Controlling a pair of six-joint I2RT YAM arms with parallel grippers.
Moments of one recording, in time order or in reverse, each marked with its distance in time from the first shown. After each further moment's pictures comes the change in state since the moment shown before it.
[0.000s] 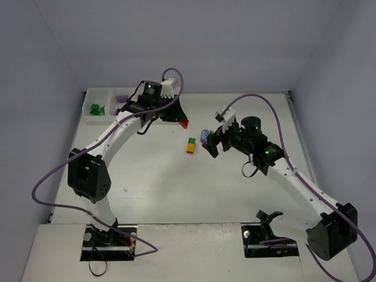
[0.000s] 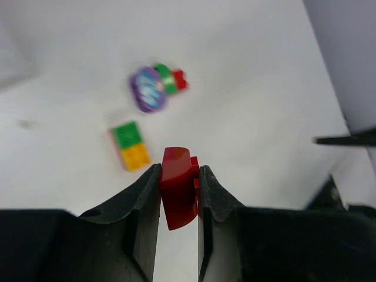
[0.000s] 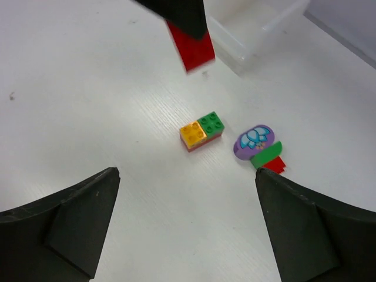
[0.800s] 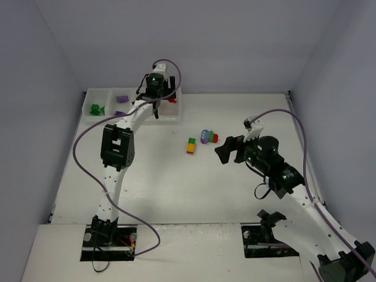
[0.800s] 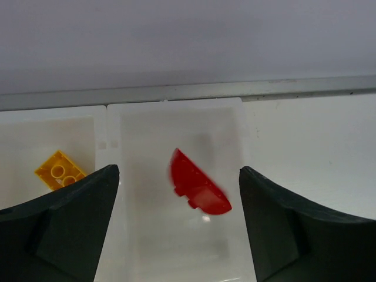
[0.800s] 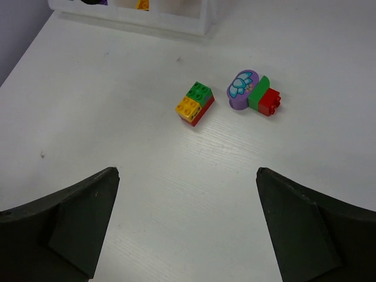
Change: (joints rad) left arm 0.161 0.632 0.505 0.361 -0.558 0.138; right arm -0.012 -0.343 -0.189 -0.085 0.261 0.443
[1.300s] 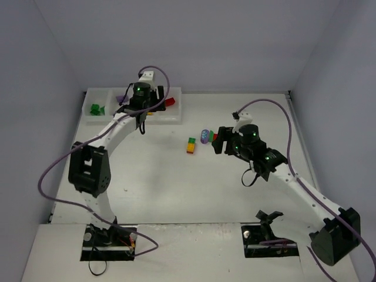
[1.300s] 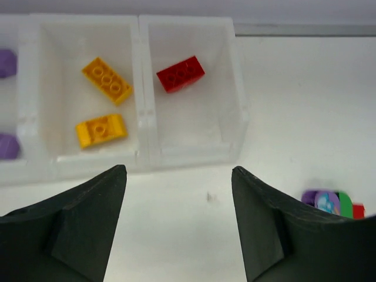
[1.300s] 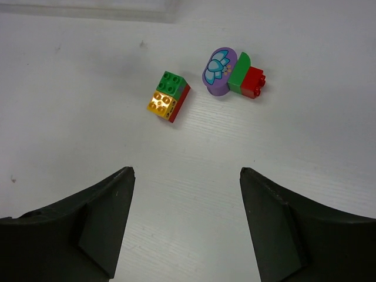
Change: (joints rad) left arm -0.003 -0.498 -0.555 0.003 0.003 -0.033; right arm 0.029 0.232 0.087 -0.027 0.142 0.090
